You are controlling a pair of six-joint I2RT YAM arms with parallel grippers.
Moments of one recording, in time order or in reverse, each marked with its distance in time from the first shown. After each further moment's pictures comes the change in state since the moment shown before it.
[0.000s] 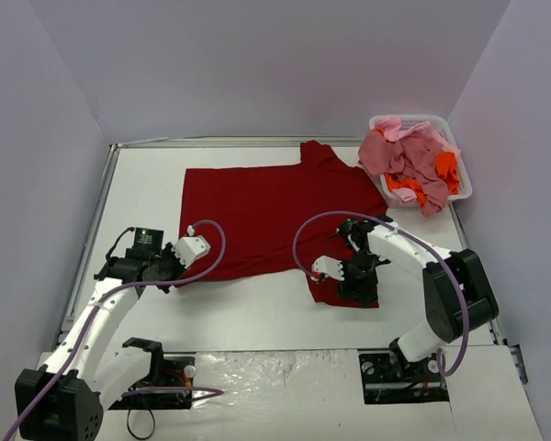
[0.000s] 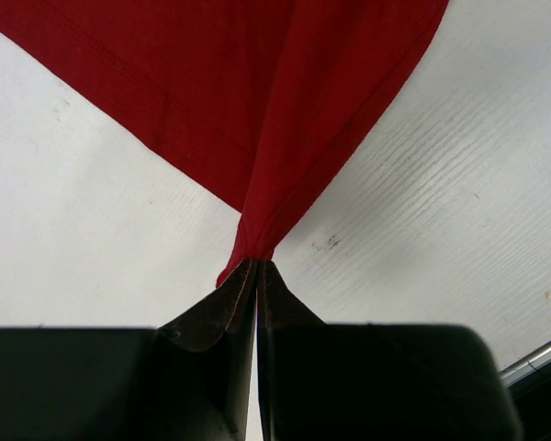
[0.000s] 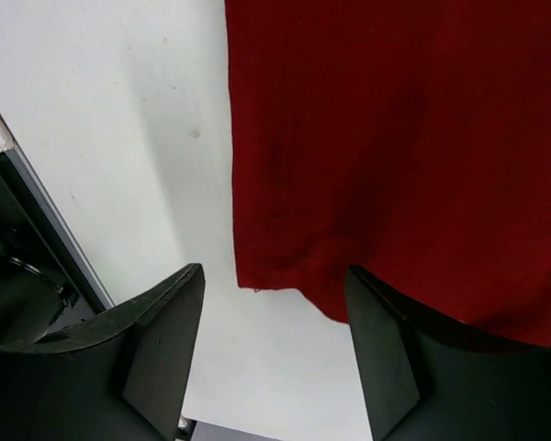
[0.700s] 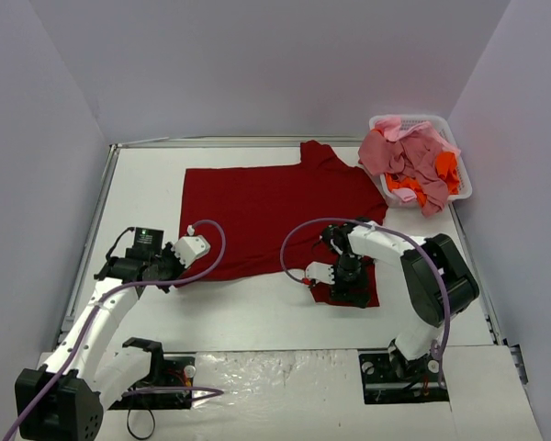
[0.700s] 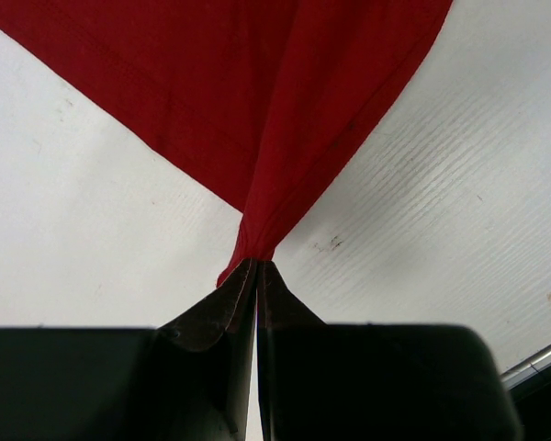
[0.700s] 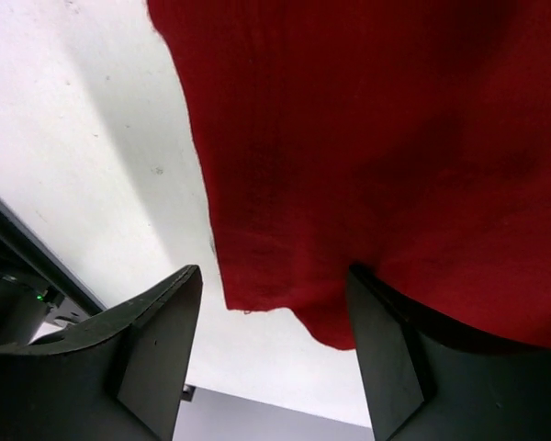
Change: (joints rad) left arm 0.000 0.002 0.000 0.006 -0.004 0.000; right arm 0.095 0.160 0.039 0.040 0.110 0.097
